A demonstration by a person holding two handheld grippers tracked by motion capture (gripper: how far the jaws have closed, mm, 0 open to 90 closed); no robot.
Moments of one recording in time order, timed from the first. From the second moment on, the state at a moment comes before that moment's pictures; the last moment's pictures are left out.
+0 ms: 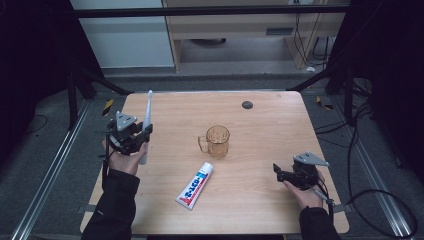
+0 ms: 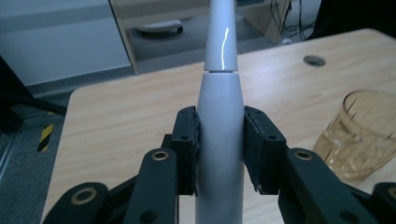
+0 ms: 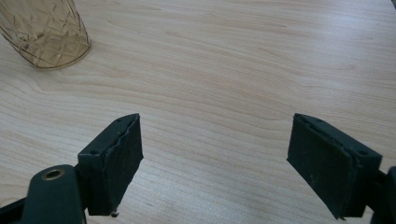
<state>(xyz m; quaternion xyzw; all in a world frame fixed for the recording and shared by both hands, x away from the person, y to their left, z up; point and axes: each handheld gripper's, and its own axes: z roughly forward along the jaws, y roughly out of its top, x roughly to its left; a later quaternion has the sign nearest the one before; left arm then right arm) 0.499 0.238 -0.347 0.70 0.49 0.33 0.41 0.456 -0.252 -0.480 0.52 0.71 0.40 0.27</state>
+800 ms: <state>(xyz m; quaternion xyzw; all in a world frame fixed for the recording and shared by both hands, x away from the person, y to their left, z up) 0.522 0.165 -0.322 0.62 0.46 0.35 0.53 0.457 -0.252 -0.481 0.52 0.71 0.39 0.28</state>
